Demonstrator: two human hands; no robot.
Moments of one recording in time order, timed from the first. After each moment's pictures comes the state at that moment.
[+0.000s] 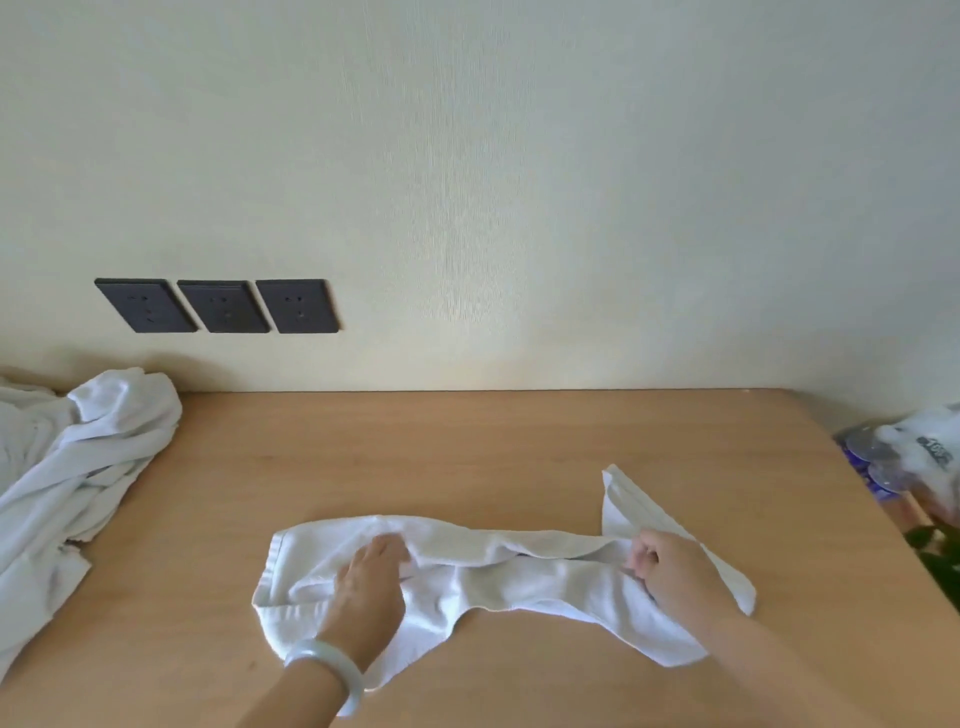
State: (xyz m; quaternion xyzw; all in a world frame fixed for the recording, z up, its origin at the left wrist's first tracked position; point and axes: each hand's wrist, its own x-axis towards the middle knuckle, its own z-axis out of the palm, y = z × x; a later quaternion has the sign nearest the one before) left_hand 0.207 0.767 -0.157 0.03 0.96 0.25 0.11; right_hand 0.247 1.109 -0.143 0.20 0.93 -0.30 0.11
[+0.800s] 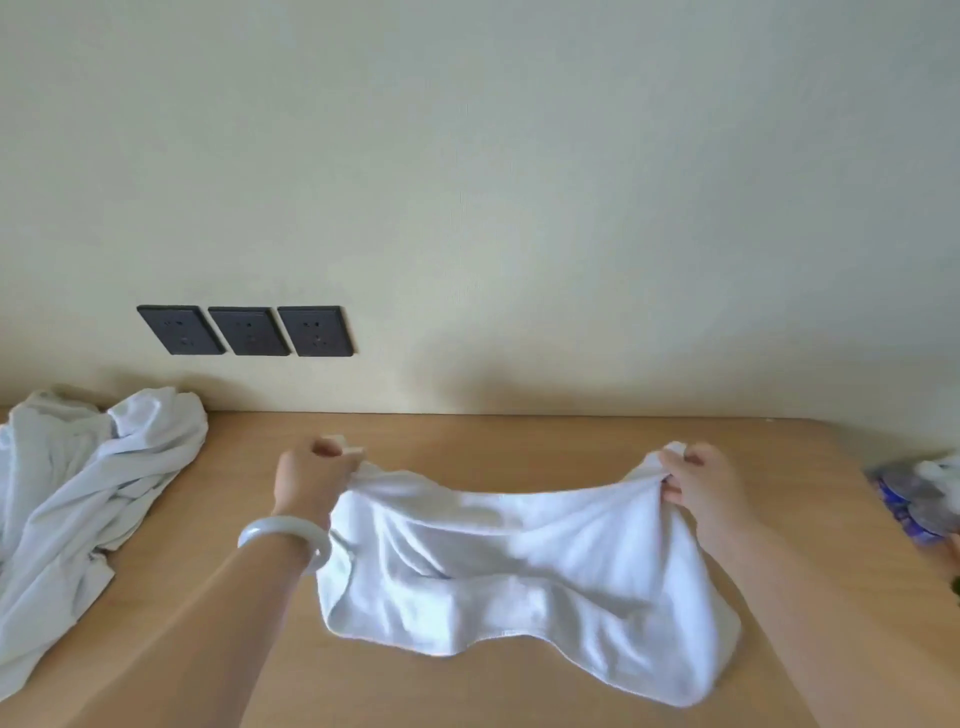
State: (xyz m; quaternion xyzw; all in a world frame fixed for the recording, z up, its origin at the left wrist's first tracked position) left_hand 0.109 0.742 -0.057 -0.24 0.79 0.56 -0.02; right_hand 0.152 1.140 -0.090 0.31 0.71 -0.63 -0.09
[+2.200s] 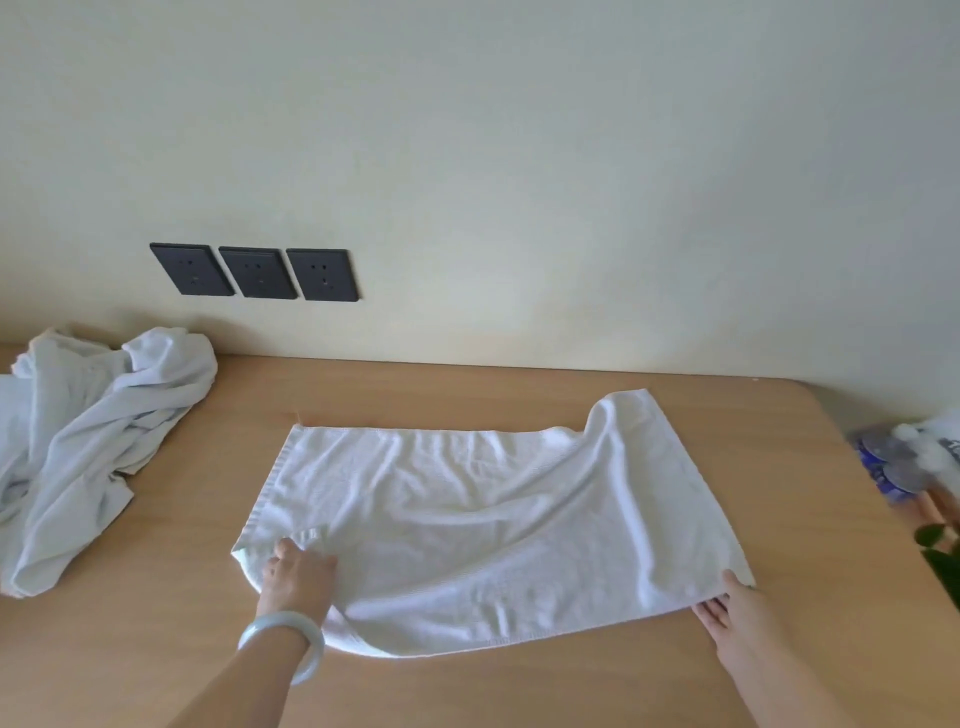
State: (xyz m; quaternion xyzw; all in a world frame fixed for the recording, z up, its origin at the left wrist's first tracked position) left_hand 0.241 0.714 -0.182 -0.33 0.89 0.28 0.13; right_hand 0.310 1.149 -0.160 0.54 0.42 -0.72 -0.07
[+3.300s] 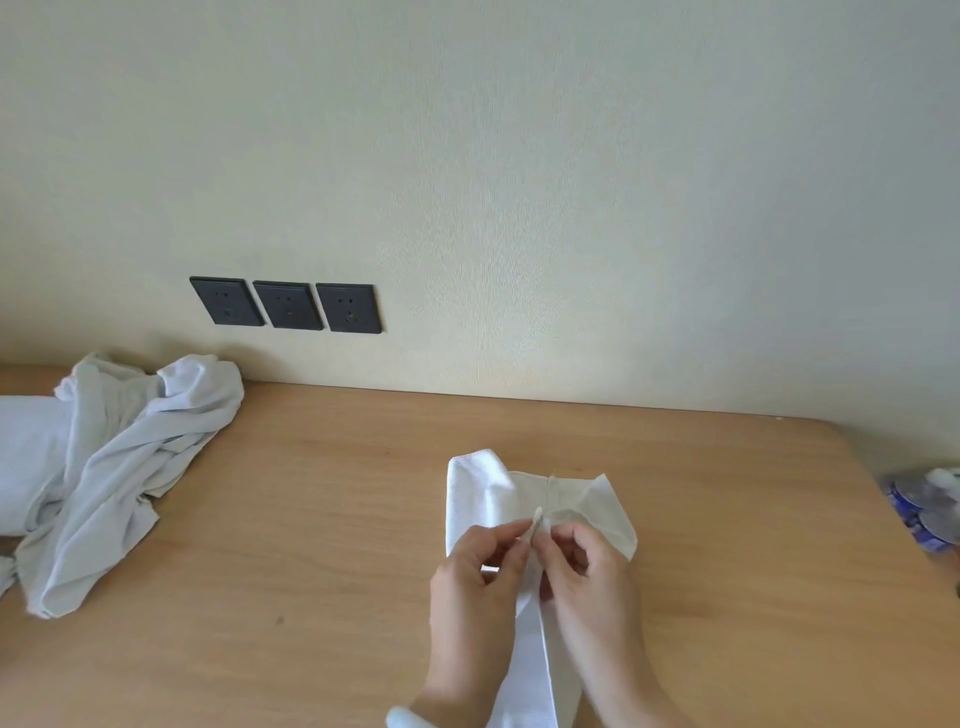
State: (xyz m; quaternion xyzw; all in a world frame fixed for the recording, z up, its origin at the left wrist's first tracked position) left_hand 0.293 0.874 -0.042 -0.07 0.76 0.65 -0.01; right_hand 0.290 0.979 -0.049 0.15 0.76 -0.63 -0.05
